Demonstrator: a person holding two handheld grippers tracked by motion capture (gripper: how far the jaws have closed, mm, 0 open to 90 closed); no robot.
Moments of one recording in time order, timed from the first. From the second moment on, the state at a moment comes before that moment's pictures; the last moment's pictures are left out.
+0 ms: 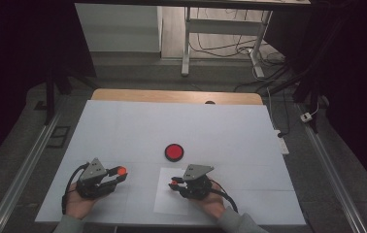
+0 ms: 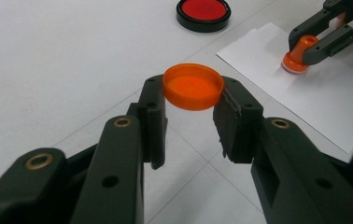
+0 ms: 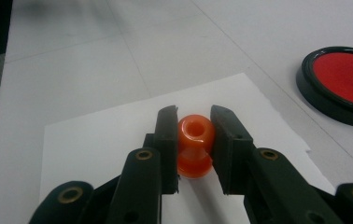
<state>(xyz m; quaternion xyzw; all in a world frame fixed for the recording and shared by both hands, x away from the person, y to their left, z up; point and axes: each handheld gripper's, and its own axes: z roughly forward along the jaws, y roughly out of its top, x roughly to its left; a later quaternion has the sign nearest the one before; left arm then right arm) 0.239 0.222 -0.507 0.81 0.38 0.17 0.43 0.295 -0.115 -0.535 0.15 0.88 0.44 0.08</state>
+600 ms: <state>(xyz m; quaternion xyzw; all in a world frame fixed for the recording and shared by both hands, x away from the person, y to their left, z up) 0.238 0.220 -0.507 0.81 0.38 0.17 0.43 0.294 -0.114 -0.535 0.16 0.88 0.44 0.08</state>
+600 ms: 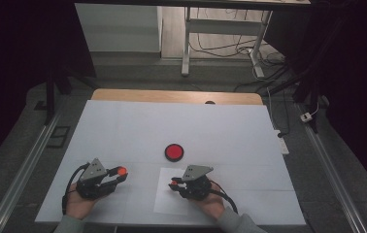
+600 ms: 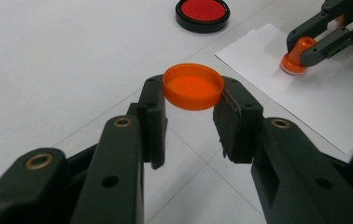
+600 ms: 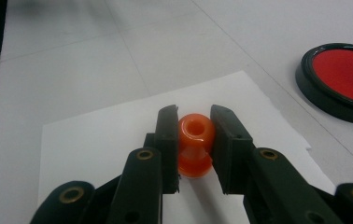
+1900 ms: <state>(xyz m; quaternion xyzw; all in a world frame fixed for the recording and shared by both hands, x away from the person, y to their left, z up) 0.238 0.219 -0.506 0.80 0.38 0.17 0.43 0.293 -0.115 -0.537 0.16 0.88 0.44 0.08</state>
